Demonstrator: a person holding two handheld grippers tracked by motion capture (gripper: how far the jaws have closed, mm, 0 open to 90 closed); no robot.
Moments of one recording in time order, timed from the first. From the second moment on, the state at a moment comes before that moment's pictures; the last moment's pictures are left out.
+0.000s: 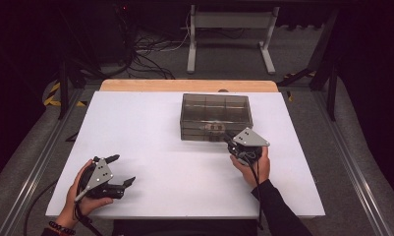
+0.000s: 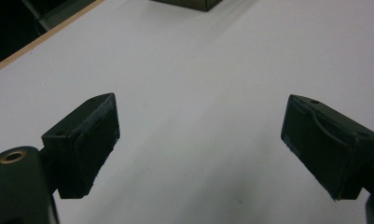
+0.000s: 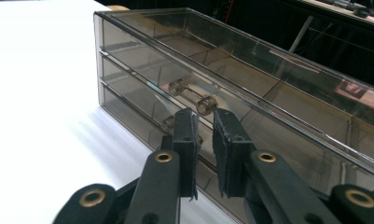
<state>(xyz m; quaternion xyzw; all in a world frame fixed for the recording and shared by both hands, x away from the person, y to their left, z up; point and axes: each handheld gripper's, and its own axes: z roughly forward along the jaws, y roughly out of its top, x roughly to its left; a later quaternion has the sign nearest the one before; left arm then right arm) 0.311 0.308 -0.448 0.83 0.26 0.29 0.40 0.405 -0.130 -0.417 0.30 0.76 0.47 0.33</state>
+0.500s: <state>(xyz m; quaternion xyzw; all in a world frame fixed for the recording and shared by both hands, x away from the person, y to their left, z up) 0.310 0.307 -0.448 0.83 0.26 0.29 0.40 0.398 -0.134 -0.415 0.29 0.76 0.47 0.33</state>
